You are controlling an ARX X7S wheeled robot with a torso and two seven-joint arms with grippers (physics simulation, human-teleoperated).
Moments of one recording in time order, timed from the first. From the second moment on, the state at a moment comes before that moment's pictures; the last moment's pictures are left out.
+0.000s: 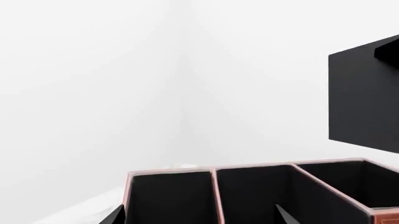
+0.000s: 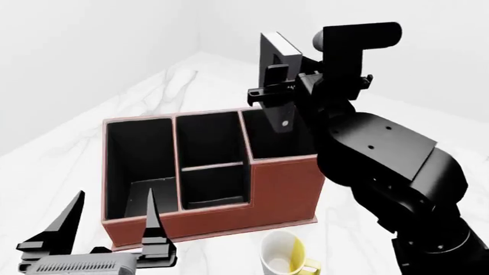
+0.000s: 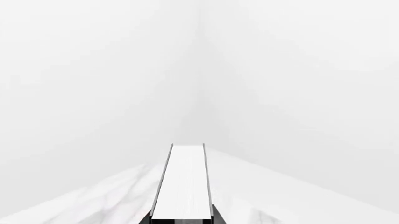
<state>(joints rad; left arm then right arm) 0.24 -0.46 0.22 0.76 -0.23 -0.16 -0.51 1.02 0.33 -0.45 -0.21 0.90 0.79 0.56</state>
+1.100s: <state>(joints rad) 0.24 -0.47 0.23 0.76 -0.23 -0.14 -0.52 0.97 0.31 -0.50 -0.08 0.83 0.69 0.51</state>
